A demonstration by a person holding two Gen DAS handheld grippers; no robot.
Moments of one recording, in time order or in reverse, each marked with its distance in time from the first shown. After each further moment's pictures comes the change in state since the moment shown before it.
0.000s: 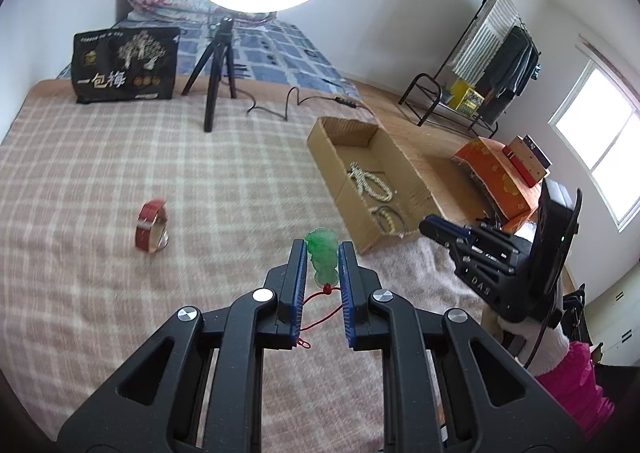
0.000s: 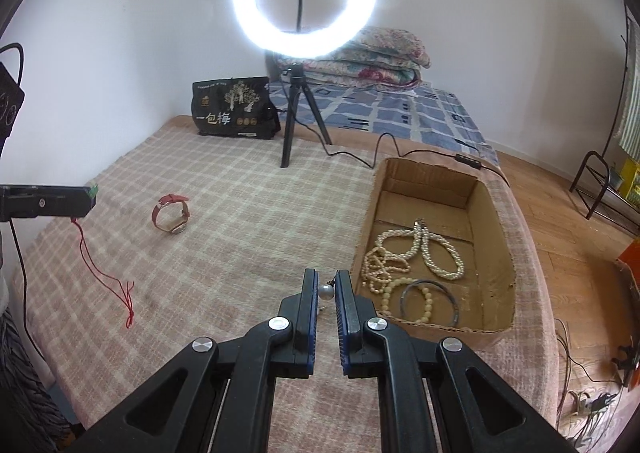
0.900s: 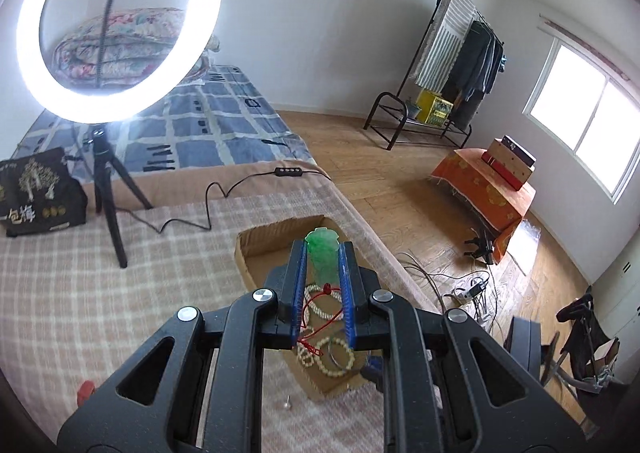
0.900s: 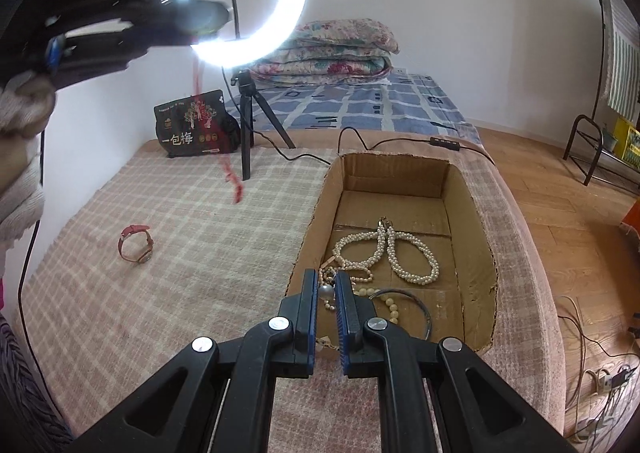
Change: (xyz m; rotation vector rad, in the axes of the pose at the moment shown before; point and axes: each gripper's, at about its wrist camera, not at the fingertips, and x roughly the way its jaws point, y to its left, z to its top) left arm 0.110 -0.097 0.145 0.172 -0.086 -0.059; right arm 0.032 -0.057 0.007 0.130 0.013 0.007
